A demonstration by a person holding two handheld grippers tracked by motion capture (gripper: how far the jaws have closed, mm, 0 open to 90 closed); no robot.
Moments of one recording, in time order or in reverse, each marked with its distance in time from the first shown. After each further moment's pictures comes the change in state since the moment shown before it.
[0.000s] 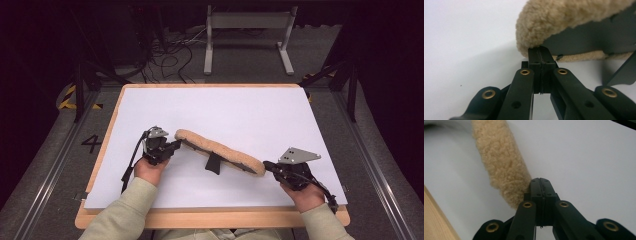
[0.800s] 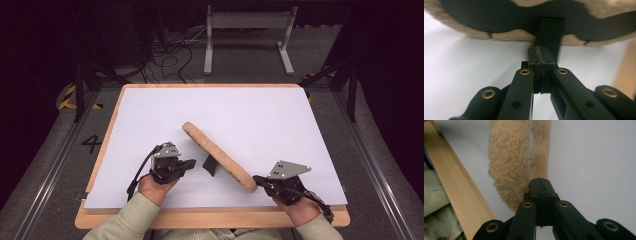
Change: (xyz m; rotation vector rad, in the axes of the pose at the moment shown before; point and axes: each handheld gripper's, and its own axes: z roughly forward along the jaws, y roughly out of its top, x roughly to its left) left arm -0.071 -0.013 -0.028 0.048 -0.232 0.164; right arm 0.038 -0.001 -0.003 0.026 0.117 -0.069
